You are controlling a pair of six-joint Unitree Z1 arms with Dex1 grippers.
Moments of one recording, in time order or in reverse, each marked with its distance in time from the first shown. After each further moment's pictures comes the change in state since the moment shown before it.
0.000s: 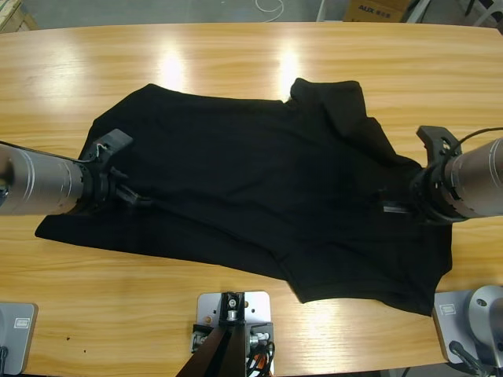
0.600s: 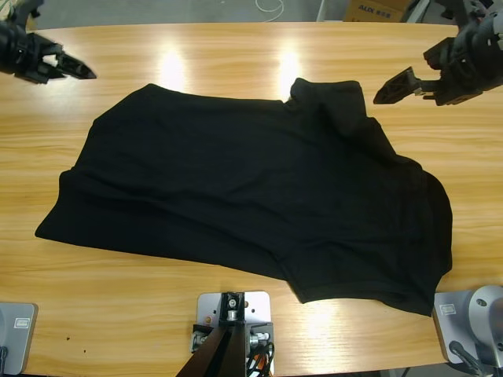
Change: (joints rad) arm 0 0.829 0.200 -0.494 0.264 -0.466 0.287; arm 1 -0.461 0.034 -0.347 0.035 0.256 -0.701
